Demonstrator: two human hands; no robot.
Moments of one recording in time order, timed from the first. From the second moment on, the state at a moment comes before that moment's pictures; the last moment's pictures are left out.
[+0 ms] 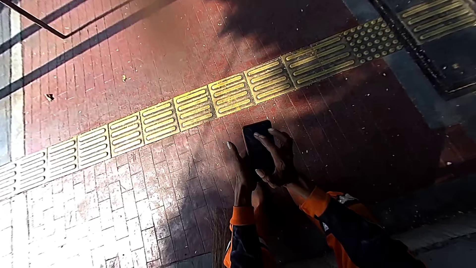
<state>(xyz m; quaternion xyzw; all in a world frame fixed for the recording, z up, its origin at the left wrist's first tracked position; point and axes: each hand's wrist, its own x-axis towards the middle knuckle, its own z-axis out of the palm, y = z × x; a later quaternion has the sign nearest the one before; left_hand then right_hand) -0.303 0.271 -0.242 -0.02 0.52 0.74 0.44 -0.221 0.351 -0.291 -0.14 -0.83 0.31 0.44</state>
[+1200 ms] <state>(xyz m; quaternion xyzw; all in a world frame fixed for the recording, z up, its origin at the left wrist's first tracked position) -0.310 0.265 -0.247 0.01 0.51 0.74 0.43 -0.217 0.354 -0.286 -0.13 -0.81 0.35 0.45</state>
